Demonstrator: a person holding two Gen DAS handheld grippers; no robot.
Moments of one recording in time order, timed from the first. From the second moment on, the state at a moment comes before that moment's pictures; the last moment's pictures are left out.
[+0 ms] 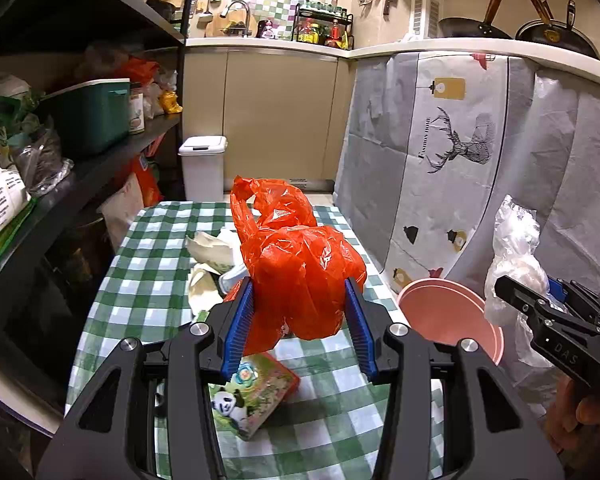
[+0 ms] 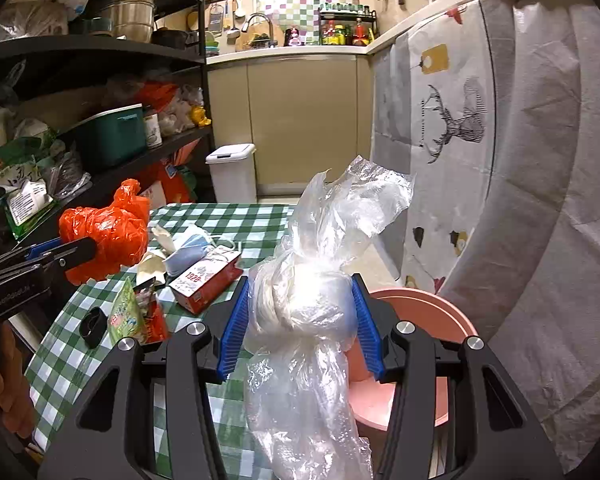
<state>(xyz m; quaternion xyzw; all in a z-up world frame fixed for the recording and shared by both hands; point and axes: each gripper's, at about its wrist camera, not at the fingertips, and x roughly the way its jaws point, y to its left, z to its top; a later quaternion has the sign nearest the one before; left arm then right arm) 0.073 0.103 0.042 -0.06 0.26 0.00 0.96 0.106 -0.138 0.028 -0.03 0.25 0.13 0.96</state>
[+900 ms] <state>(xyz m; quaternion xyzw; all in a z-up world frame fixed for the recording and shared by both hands) 0.093 0.018 0.031 -0.04 0.26 -0.05 0.96 0.122 -0.203 0.041 -0.01 0.24 0.07 0.97</state>
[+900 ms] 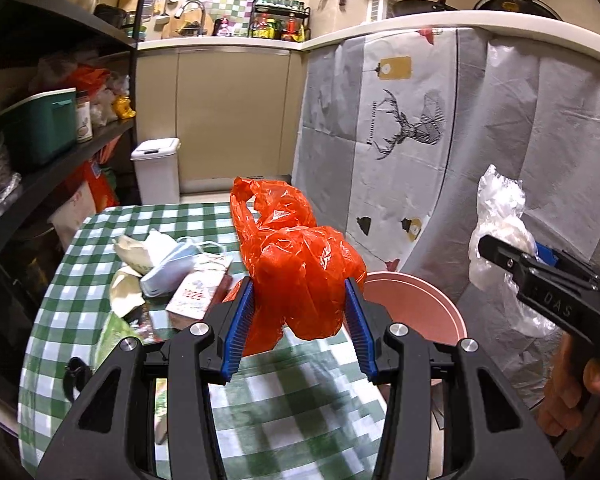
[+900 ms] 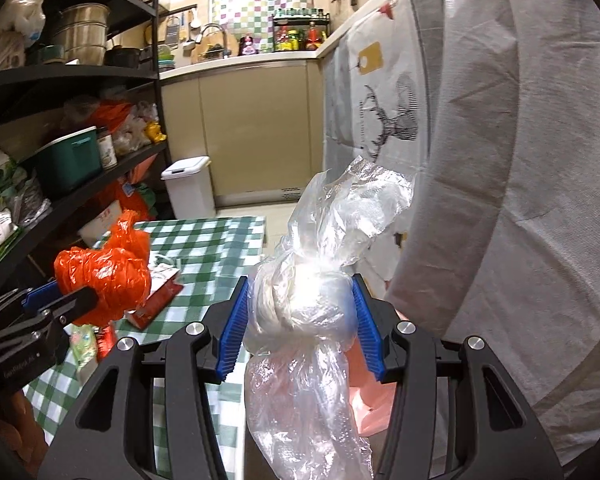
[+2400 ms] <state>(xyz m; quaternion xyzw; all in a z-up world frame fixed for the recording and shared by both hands) 0.158 -0.068 -0.018 -0.03 0.31 -0.10 0.94 0.177 -0.244 0.019 0.02 0.27 0.01 0.96</state>
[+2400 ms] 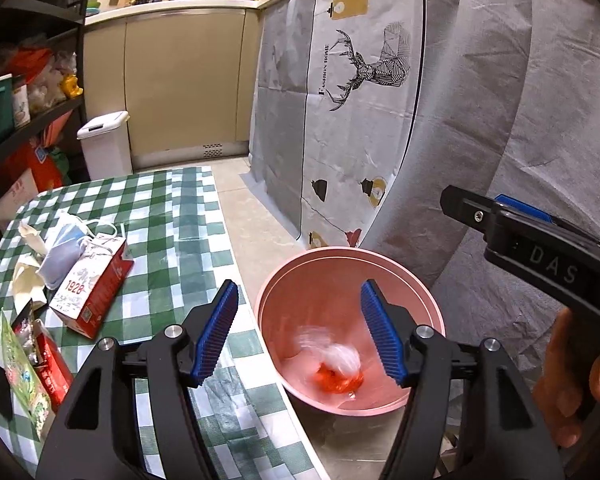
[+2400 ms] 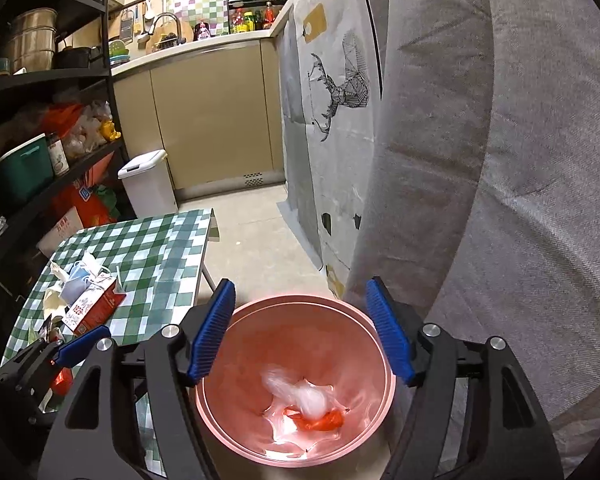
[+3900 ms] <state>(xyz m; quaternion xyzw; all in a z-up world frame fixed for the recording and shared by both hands) 0.065 0.183 -0.005 -0.08 0.26 0.09 0.96 0.141 -0.045 0.015 0.02 0.23 0.15 0.96</state>
